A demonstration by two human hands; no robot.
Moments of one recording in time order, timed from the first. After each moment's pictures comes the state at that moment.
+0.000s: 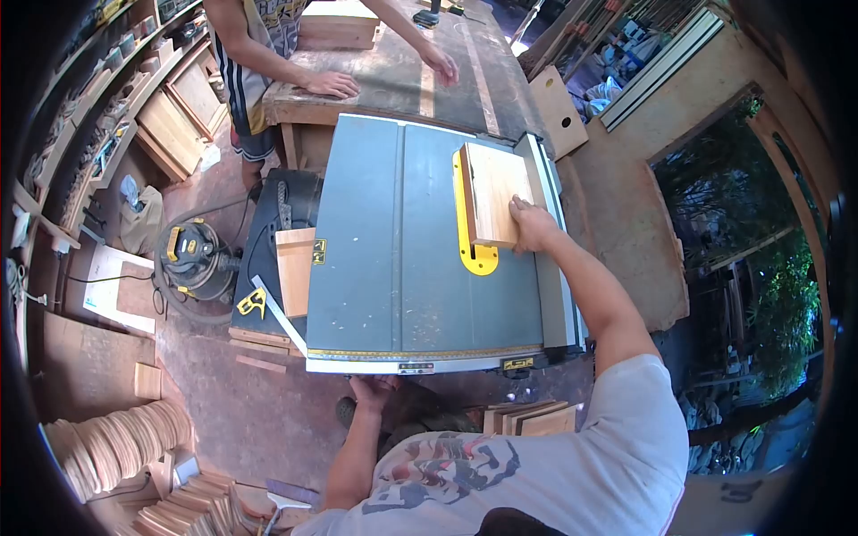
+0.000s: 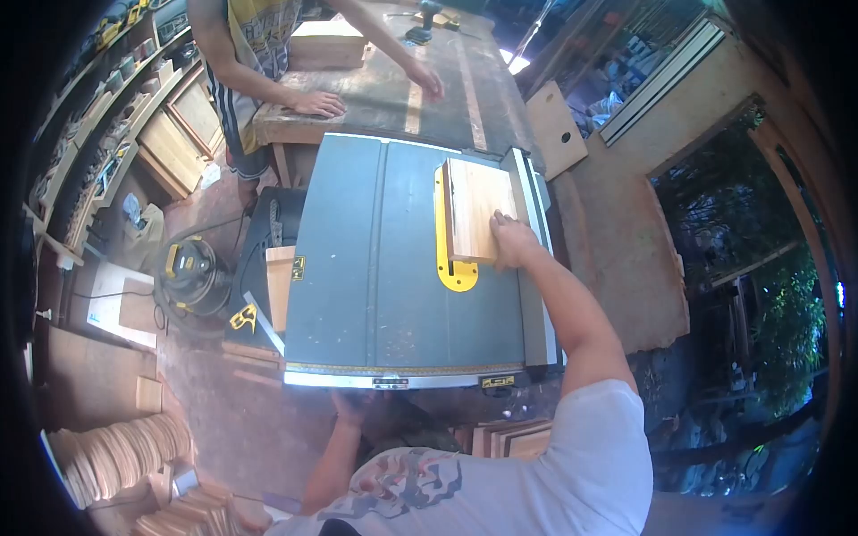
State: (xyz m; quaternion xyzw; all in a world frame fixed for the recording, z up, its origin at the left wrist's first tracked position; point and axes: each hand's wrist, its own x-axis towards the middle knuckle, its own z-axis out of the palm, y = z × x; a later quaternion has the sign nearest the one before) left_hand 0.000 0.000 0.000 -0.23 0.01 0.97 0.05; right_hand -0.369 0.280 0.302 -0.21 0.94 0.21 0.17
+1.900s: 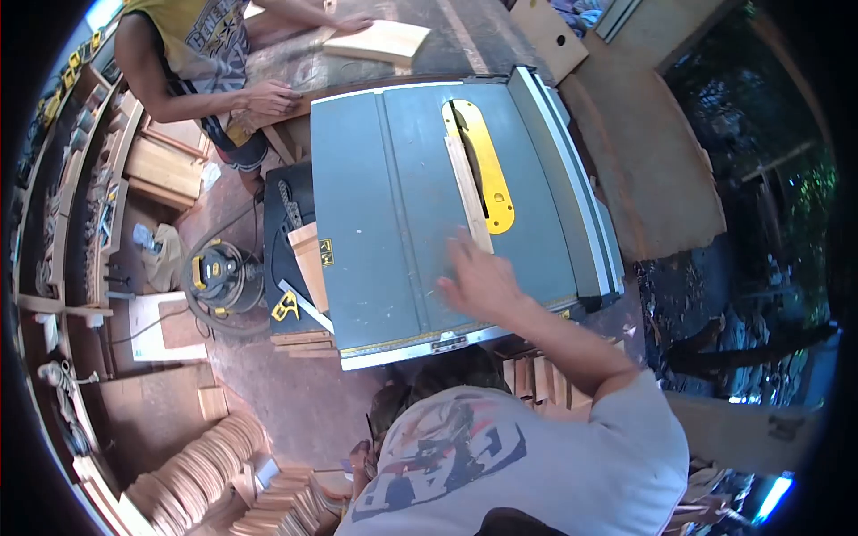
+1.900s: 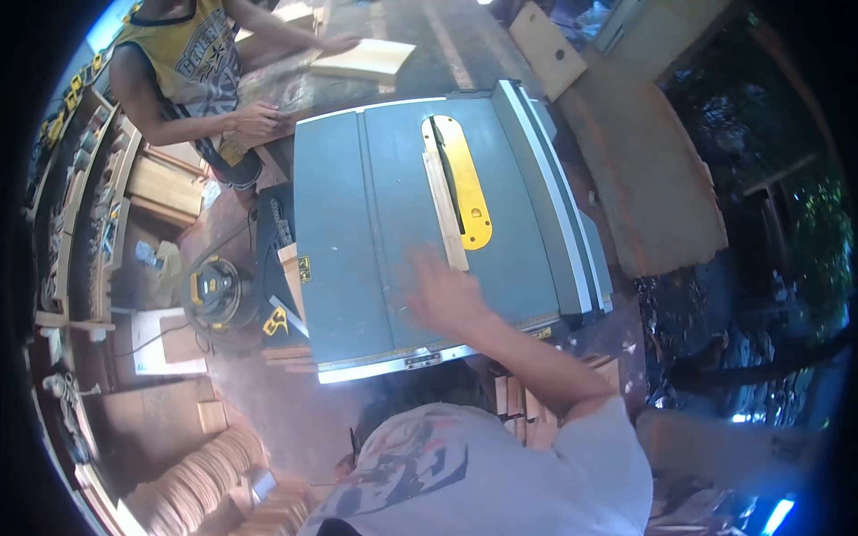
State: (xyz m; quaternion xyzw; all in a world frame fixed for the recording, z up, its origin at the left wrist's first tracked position) left_hand 0.333 -0.211 -0.122 -0.15 0.92 0.36 0.10; right_hand -0.176 0.133 0.316 -0.18 0.97 -0.17 0.04
